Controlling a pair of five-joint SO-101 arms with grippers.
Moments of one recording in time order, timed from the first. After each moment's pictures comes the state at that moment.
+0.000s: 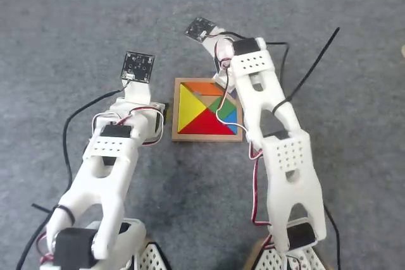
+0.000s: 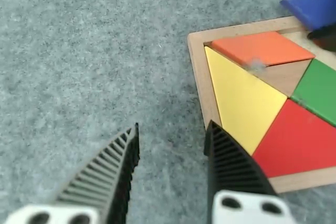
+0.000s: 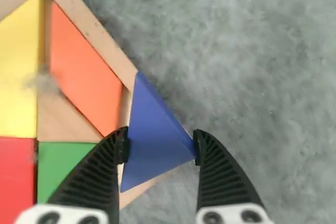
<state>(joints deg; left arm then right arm) -2.7 -20.9 58.0 27.3 -1.3 -20.6 53.3 -49.4 75.3 36.1</state>
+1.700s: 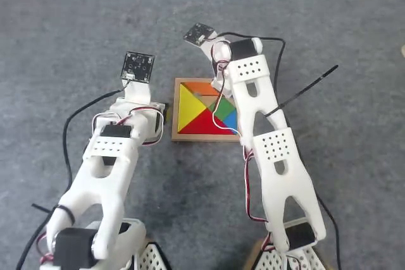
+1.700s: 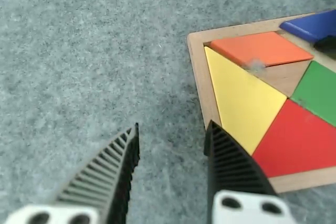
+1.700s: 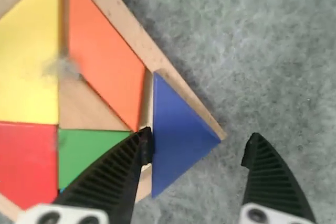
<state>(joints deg) -2.7 -20.9 58.0 27.3 -1.3 -20.8 74.3 -86.5 97.7 33.6</state>
